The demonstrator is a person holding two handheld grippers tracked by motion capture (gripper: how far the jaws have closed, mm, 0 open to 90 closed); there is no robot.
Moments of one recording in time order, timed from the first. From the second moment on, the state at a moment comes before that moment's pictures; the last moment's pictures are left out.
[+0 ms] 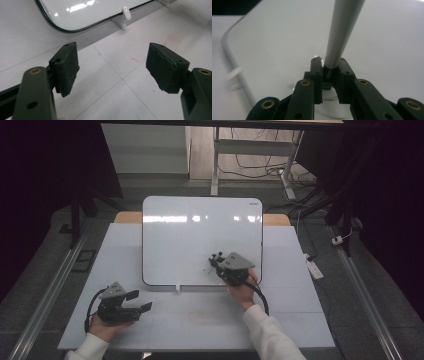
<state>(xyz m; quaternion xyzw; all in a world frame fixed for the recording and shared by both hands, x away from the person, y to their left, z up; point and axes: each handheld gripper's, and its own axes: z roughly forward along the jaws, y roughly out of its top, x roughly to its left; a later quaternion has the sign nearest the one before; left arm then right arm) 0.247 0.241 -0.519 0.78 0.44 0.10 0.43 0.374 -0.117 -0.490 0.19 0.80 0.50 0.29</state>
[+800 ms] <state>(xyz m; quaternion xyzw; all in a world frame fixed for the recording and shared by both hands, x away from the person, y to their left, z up) 0.245 0.242 -0.519 0.78 0.44 0.10 0.43 0.374 -0.094 -0.490 0.17 0.80 0.50 0.29</state>
